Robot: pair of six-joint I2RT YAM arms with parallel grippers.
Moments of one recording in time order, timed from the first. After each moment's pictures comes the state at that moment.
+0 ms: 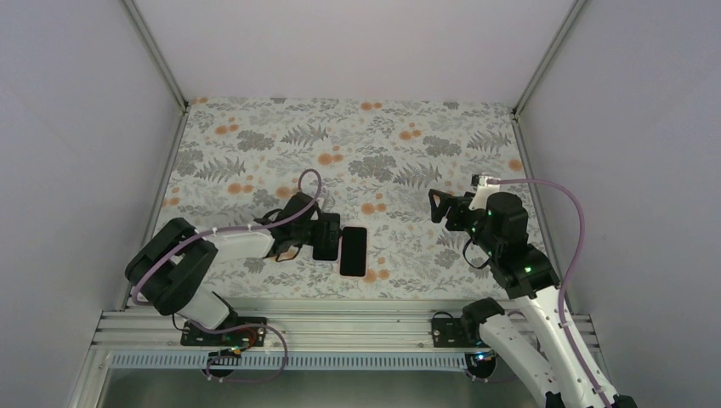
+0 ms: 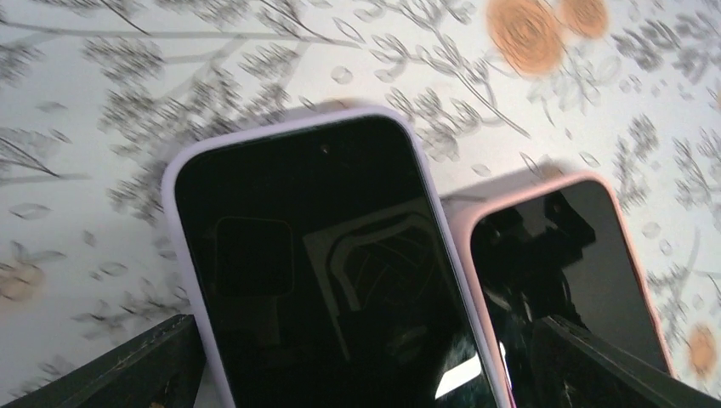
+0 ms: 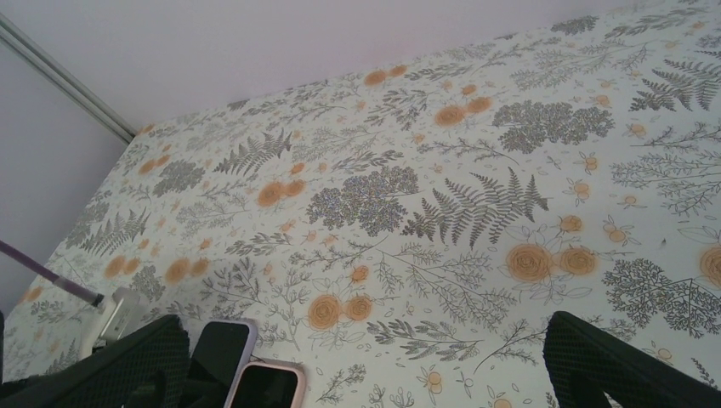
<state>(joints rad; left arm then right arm) -0.67 1.53 0.61 0.03 0.09 -0.49 0.36 0.62 0.76 -0.56 0.01 0.40</state>
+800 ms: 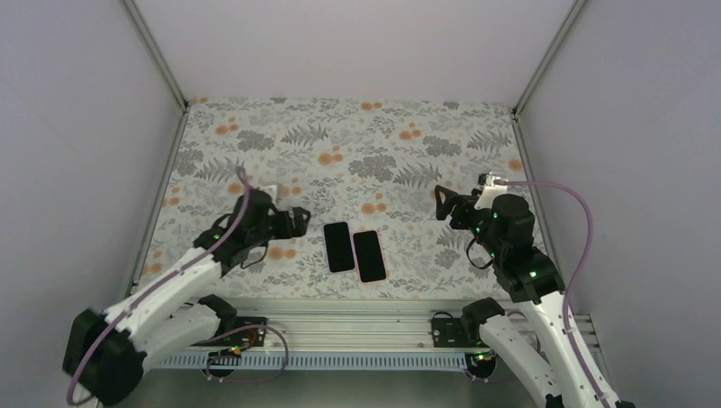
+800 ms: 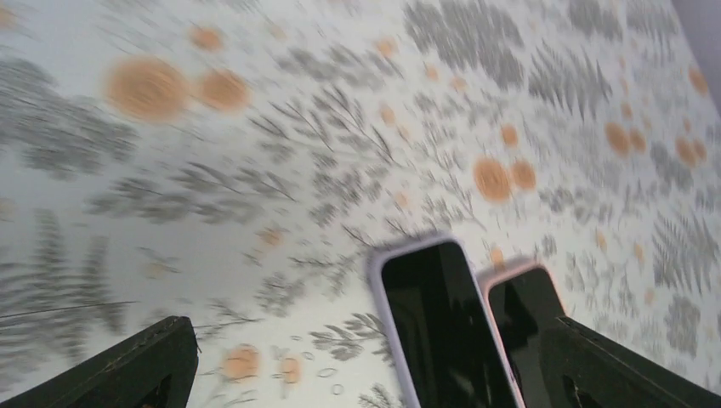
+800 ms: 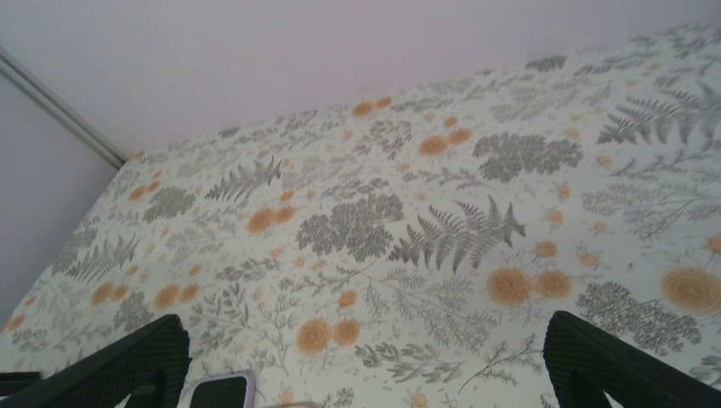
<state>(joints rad) -0.57 1.00 0.56 -0.29 0.05 -0.60 0.36 0.60 0.78 -0.56 0.05 0.39</state>
